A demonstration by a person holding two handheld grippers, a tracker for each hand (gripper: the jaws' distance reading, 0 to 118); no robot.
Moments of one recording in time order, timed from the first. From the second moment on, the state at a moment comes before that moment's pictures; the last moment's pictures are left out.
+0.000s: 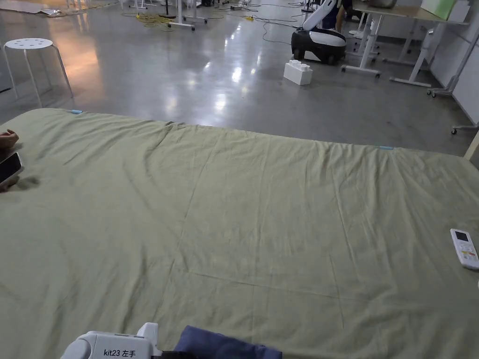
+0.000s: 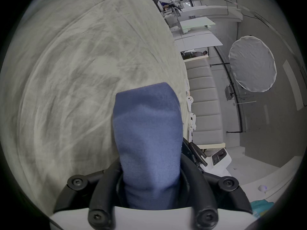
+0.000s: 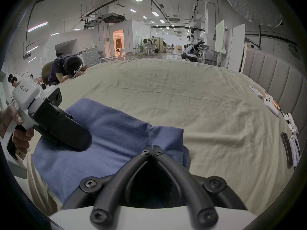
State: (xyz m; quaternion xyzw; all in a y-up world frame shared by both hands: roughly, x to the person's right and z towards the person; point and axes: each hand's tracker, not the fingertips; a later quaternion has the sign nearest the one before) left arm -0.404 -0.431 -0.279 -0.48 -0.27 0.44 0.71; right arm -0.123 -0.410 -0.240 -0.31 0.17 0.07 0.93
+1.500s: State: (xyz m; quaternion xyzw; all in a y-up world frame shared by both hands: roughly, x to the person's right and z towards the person) left arm -0.748 -0.250 -0.229 -0.58 0.13 0.15 0.79; right arm -0.029 -0.234 -0.340 -0.13 0.05 0.07 0.99
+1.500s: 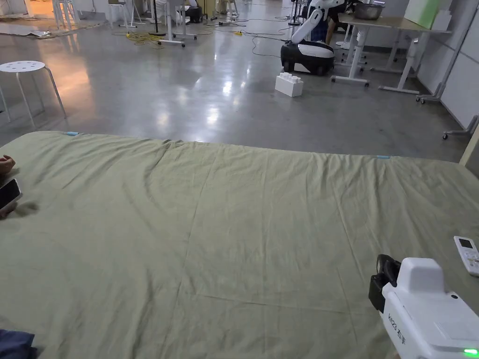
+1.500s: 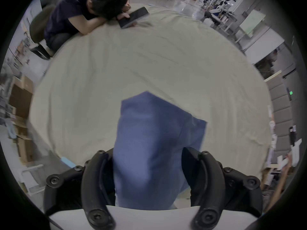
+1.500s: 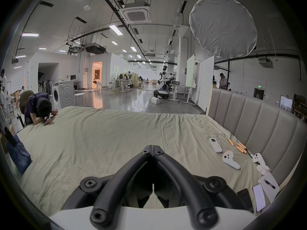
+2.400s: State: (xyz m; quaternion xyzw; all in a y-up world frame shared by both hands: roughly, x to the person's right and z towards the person) left arm -0.455 -0.279 -0.295 -0.13 0.09 -0.07 0.98; right arm -0.034 -0.242 -0.328 -0.11 0.06 0.06 0.99
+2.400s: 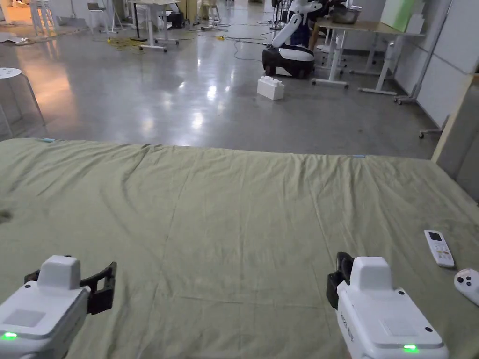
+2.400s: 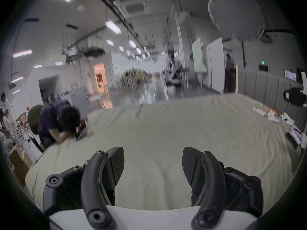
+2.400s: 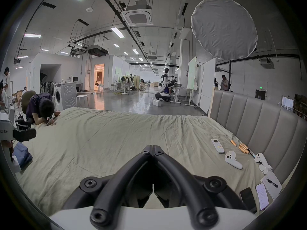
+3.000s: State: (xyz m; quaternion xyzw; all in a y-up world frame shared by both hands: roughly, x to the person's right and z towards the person) left arm -0.368 -0.249 -0.300 -0.09 0.09 0.02 0.99; right arm -0.016 -0.244 -0.321 -0.07 0.02 0.04 1.00
